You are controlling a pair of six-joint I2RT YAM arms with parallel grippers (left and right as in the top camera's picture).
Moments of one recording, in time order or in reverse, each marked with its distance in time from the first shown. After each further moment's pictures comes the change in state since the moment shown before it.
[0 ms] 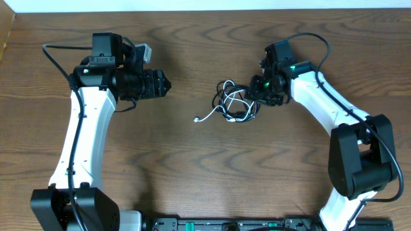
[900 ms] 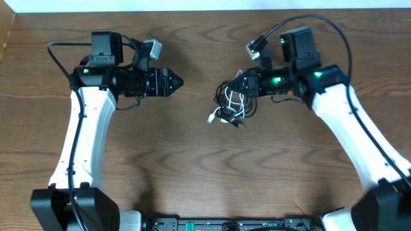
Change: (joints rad) left arm 0.000 0.000 0.000 0.044 0.284 0.098; right arm 0.008 -0.315 0.010 0.055 -0.533 -0.208
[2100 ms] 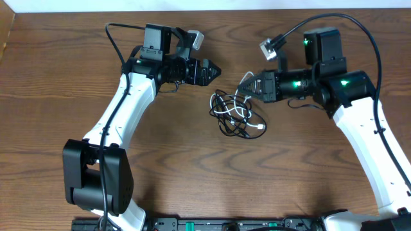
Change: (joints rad) left arm -0.224 0.209 0.000 0.412 -0.034 -0.094; right arm -0.056 -0.122 0.004 -0.137 -0.059 -0.043
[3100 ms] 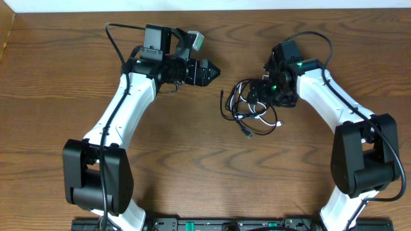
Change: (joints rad) left arm 0.000 0.001 0.000 -0.014 -0.004 0.002; right arm 0.000 0.438 0.002 -0.025 0.650 0.003
